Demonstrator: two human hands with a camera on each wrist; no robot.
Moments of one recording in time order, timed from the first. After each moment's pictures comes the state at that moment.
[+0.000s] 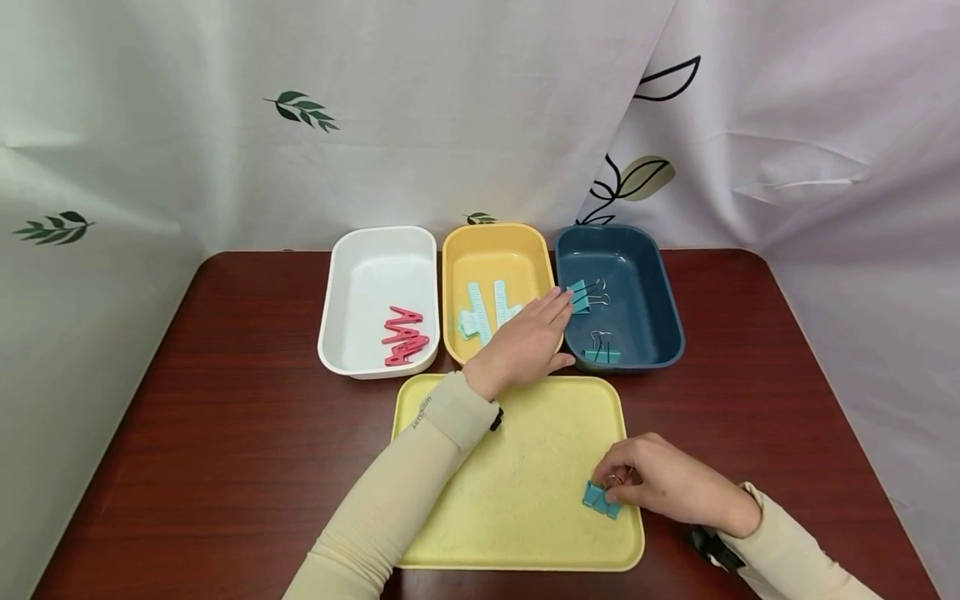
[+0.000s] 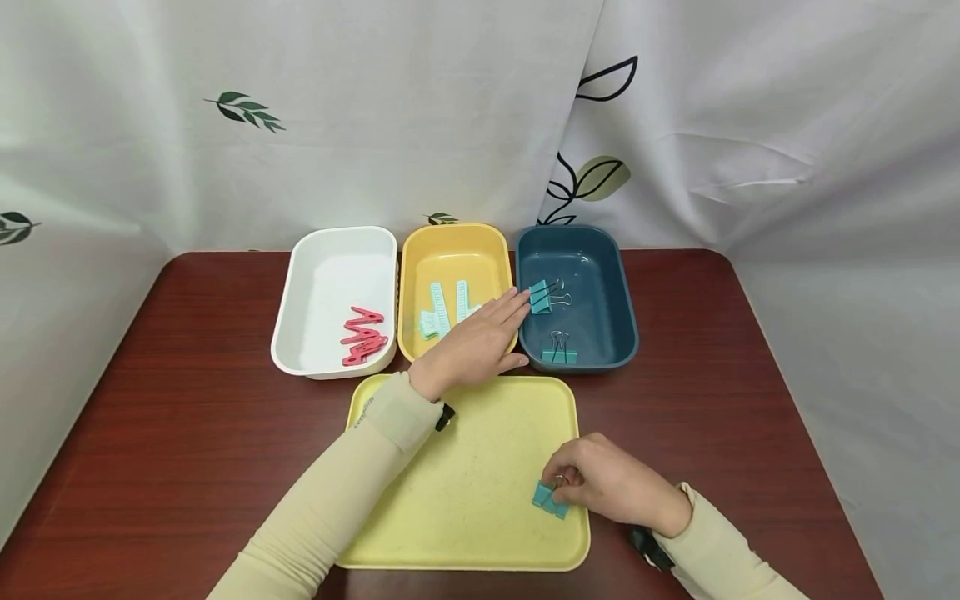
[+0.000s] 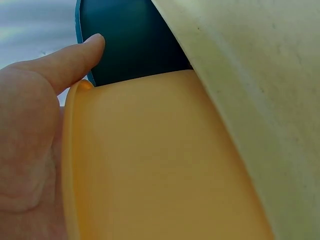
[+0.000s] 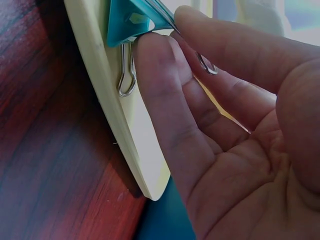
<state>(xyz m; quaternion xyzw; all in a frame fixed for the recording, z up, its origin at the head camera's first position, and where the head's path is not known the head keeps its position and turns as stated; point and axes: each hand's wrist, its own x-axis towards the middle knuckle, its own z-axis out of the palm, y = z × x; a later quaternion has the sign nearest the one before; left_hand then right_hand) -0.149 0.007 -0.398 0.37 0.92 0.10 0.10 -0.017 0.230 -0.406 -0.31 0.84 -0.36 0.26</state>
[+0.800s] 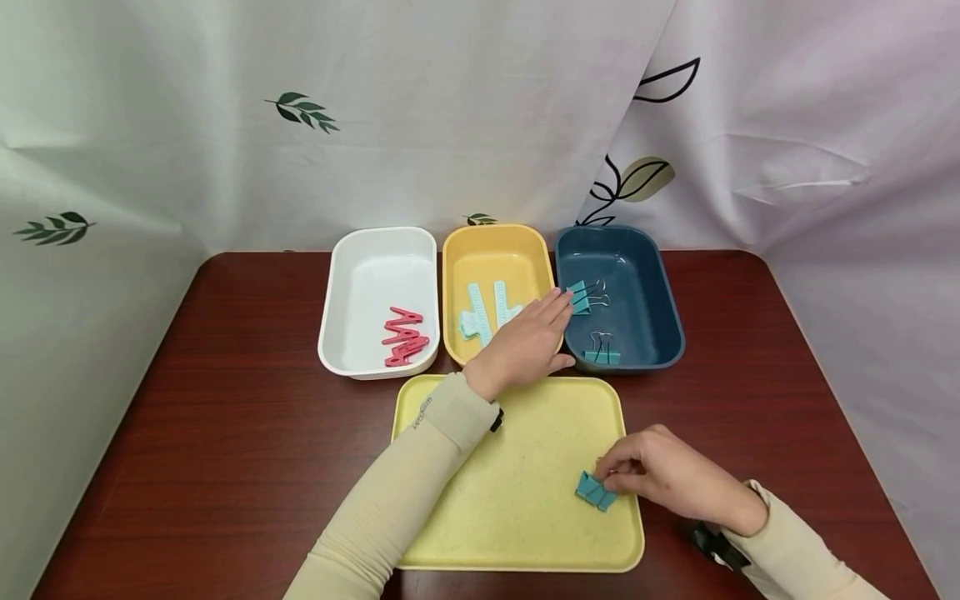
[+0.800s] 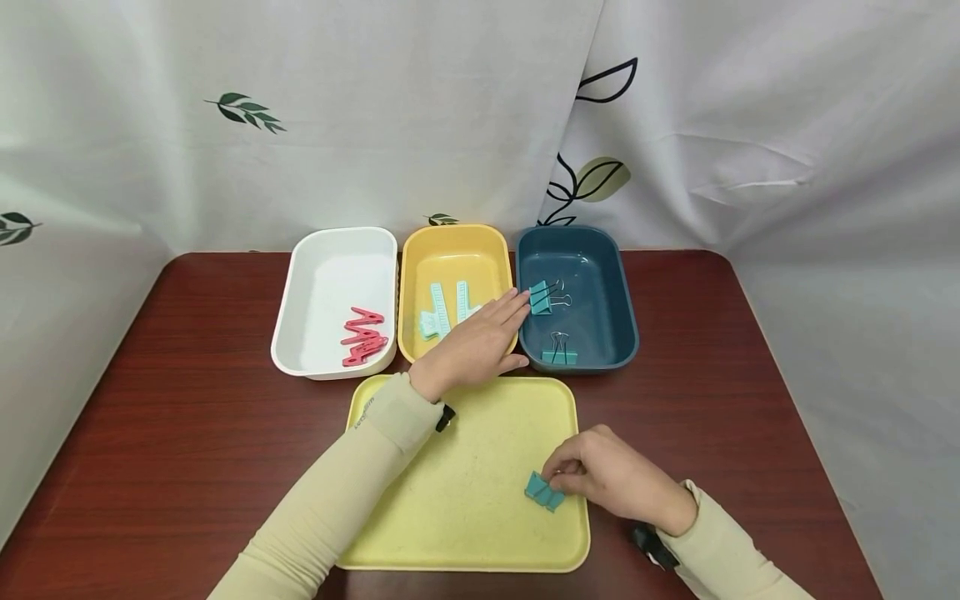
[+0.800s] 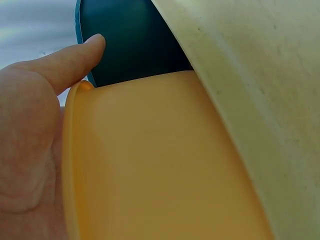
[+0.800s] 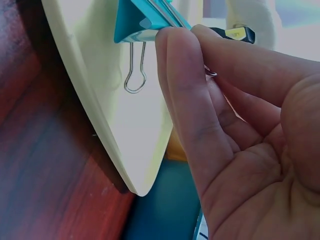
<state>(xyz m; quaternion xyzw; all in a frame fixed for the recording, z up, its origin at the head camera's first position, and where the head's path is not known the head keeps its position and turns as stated) -0.149 0.007 -0.397 0.37 0.92 0.09 0.10 -0.019 0.232 -0.397 -0.32 0.84 -0.39 0.22</state>
